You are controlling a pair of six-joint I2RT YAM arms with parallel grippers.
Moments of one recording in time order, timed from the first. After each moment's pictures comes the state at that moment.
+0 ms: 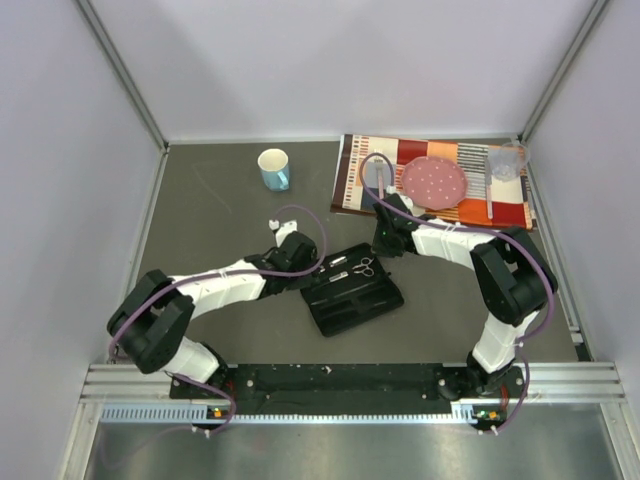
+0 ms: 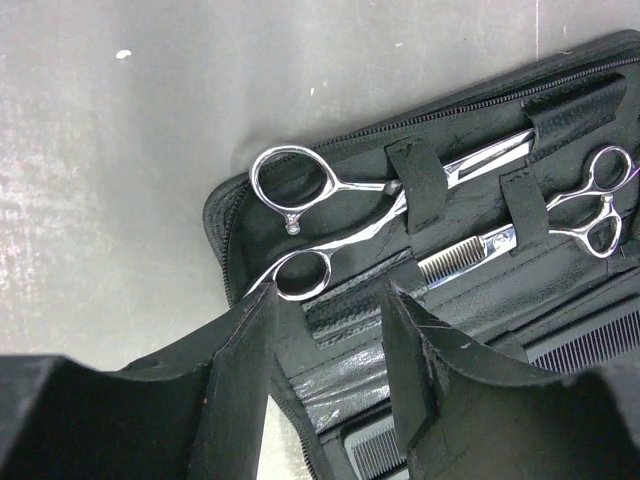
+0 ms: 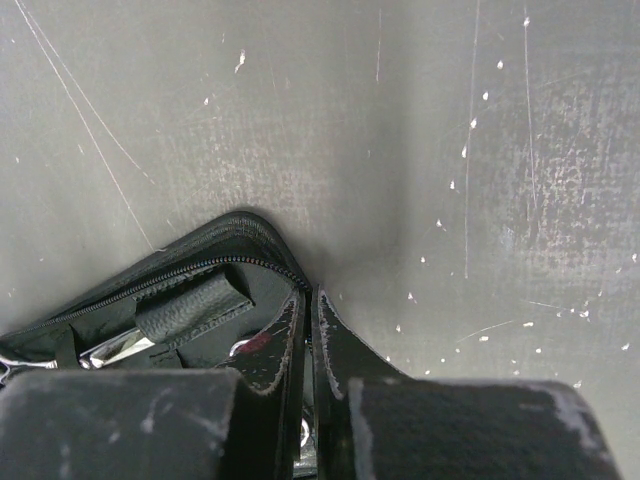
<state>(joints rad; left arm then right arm) -0.74 1.45 0.72 -0.18 -0.21 -0.88 0.57 1.76 1.03 -0.27 0.11 0.71</state>
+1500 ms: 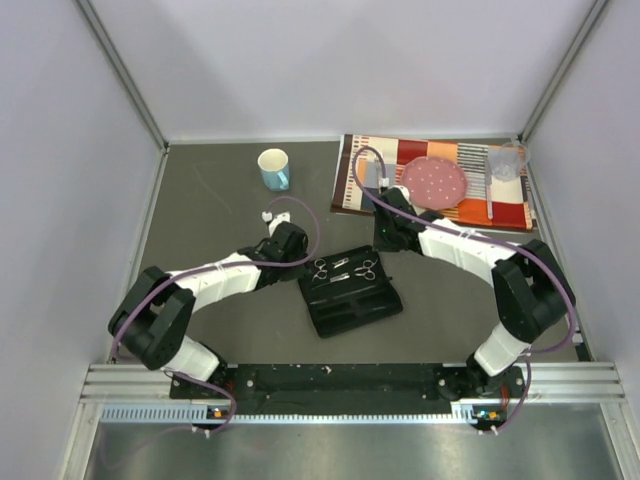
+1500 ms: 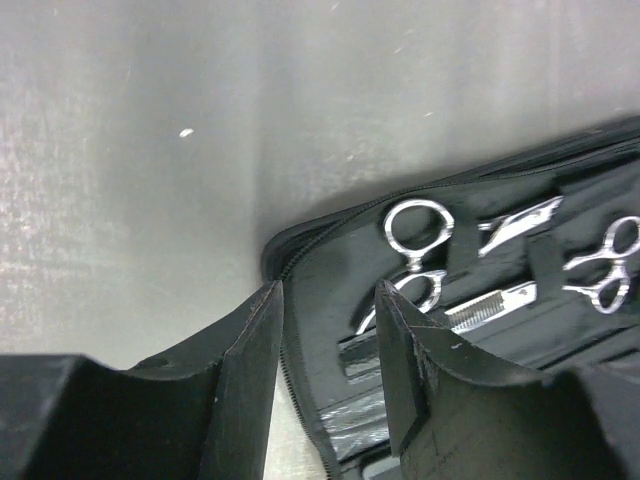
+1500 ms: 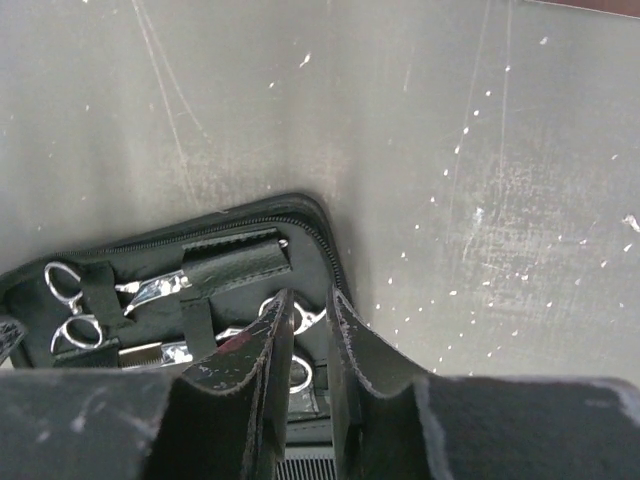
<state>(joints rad) -0.64 1.47 0.76 -0.16 -0.17 -0.78 0.60 1.63 1.07 -0.37 0.18 0.56</state>
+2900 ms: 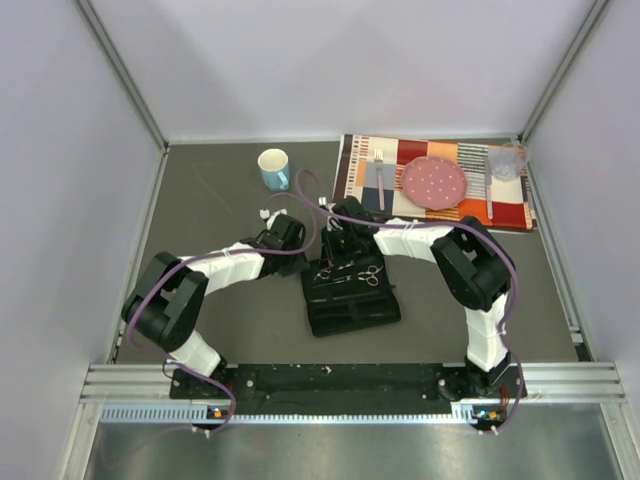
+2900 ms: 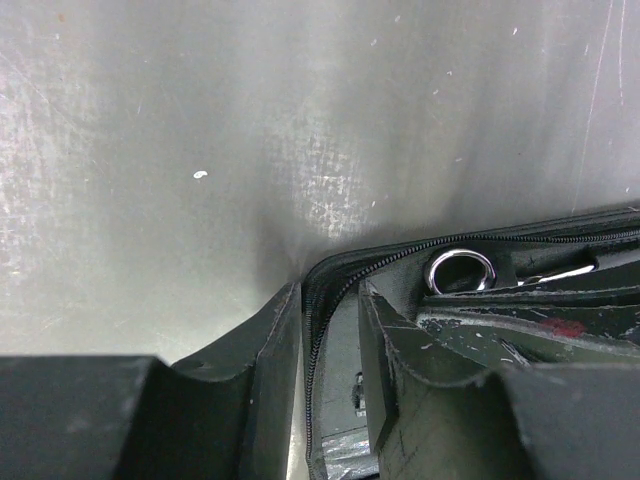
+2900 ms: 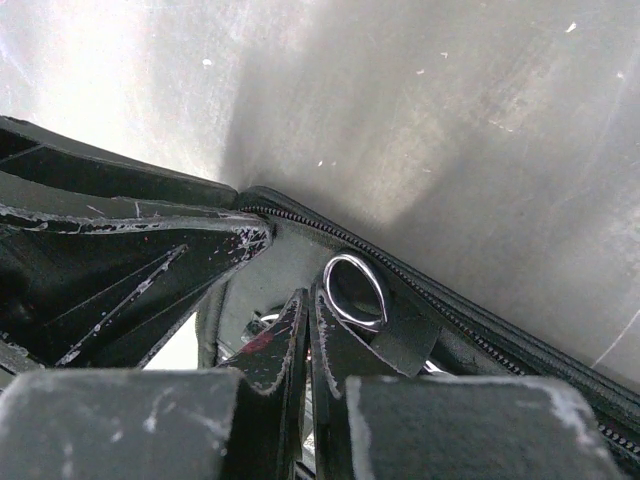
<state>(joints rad) -0.57 1.60 0.82 -0.18 -0.10 -0.82 0.74 1.98 1.24 -0.17 -0.36 0.46</state>
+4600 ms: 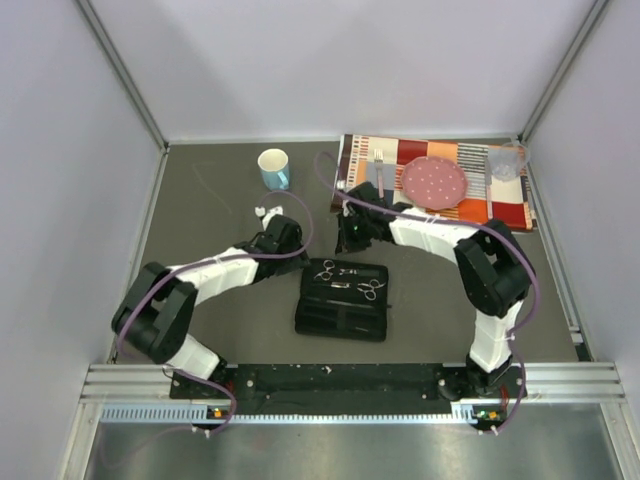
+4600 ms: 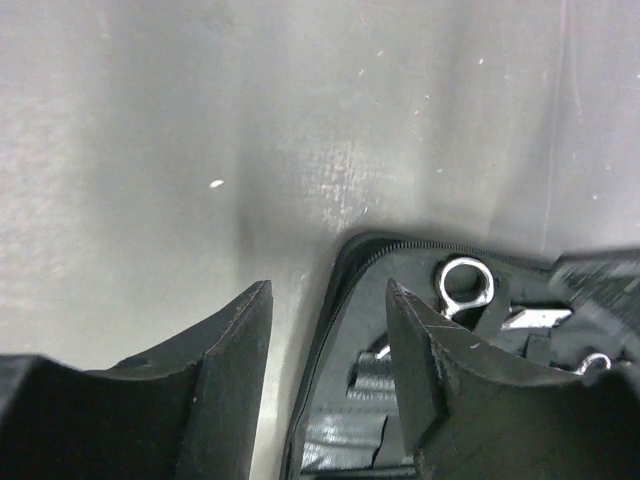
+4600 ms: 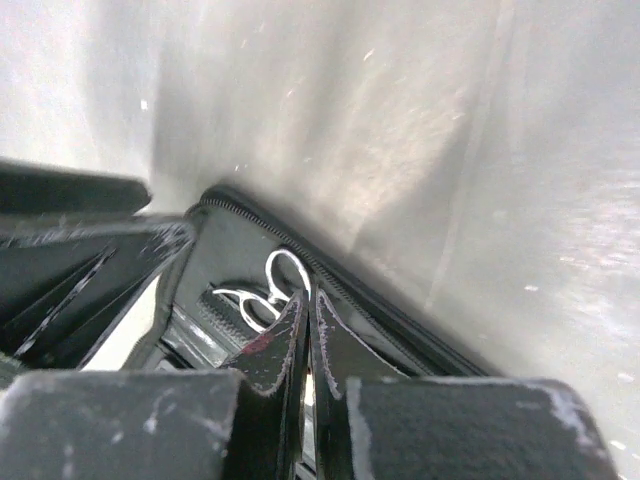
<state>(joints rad) -0.57 1.57 0.80 -0.13 -0.14 -0.80 0.68 1.89 1.26 -0.31 -0.23 0.44</state>
